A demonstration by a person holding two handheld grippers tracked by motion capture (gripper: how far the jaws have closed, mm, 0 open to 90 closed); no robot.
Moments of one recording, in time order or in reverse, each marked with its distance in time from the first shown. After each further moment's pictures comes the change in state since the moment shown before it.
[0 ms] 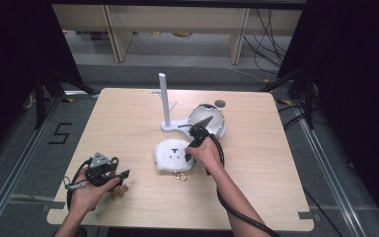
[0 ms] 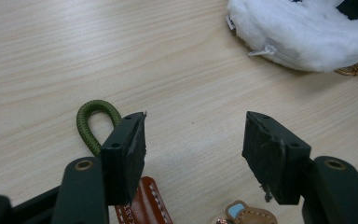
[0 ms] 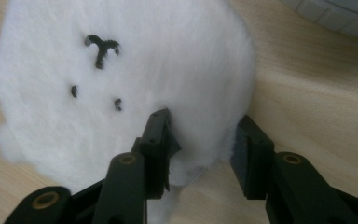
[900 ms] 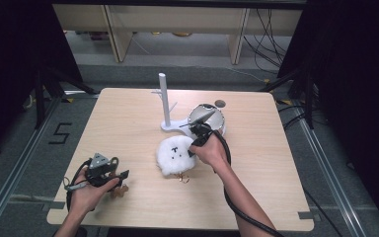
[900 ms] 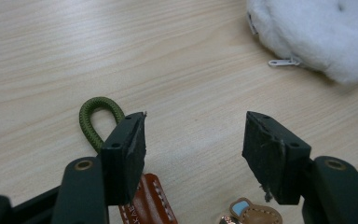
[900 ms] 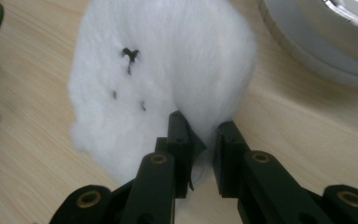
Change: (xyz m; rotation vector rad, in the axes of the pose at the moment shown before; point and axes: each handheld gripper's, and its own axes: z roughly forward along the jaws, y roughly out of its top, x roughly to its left) left arm 0.002 -0.002 0.000 0.001 0.003 0.005; right arm 0.007 -0.013 -0.040 -0.105 -0.017 -0.204
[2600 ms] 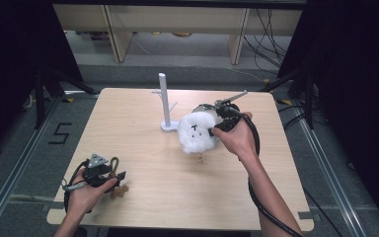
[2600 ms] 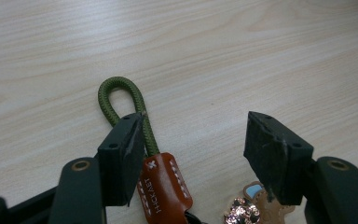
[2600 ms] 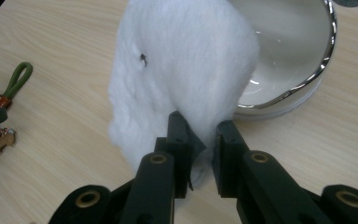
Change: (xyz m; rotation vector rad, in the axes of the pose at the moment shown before) left arm 0.003 -0.001 -0.005 0.054 0.047 -0.036; right arm -0.024 -0.009 -0.103 -0.237 -0.069 -0.022
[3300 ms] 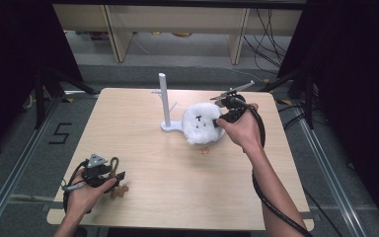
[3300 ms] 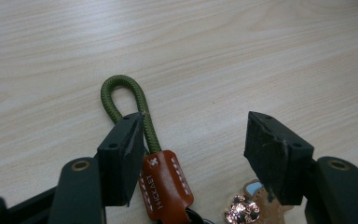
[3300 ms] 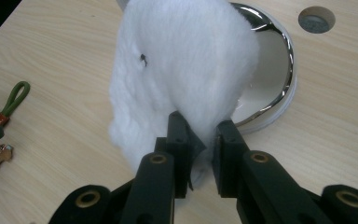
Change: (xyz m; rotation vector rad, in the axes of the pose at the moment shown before) left arm 0.000 0.000 -0.002 0.000 0.005 -0.009; right arm -0.009 0.015 -0.018 -0.046 -0.017 -0.007
